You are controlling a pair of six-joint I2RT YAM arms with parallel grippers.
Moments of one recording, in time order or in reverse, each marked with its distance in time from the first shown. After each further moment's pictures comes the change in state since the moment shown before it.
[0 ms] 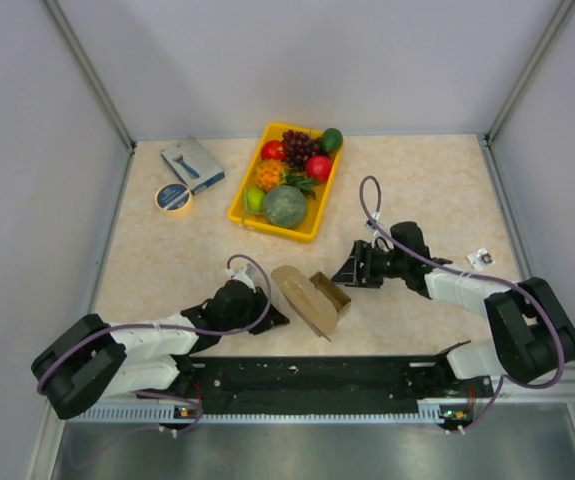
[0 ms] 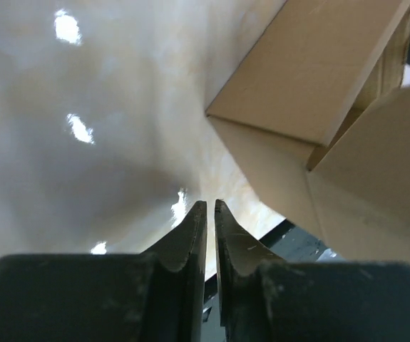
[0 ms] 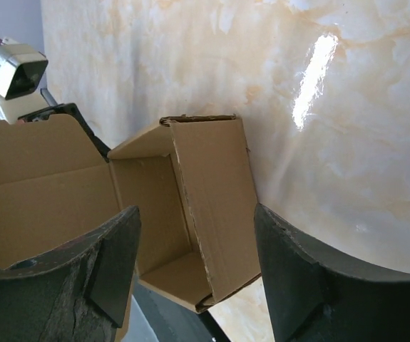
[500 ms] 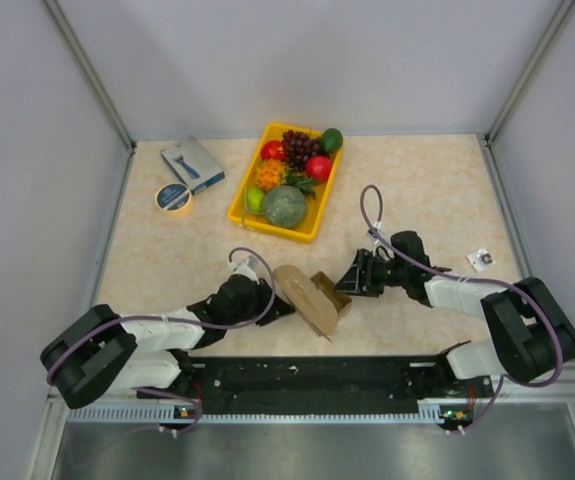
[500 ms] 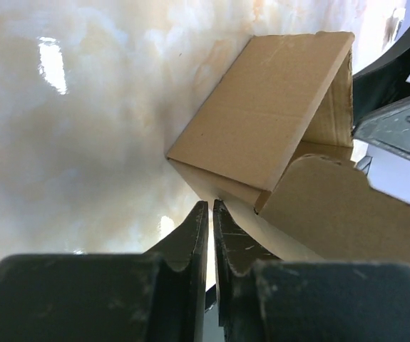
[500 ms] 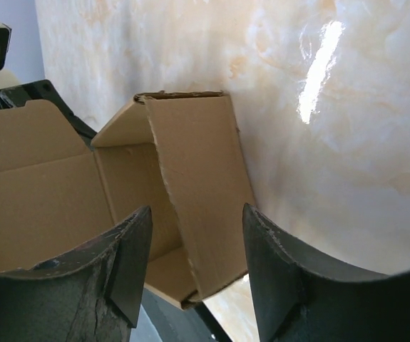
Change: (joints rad) left arm -0.004 0.105 0.040 0.142 -0.045 -0.032; right arm 0.012 0.016 -0.075 0.080 -0.003 0.046
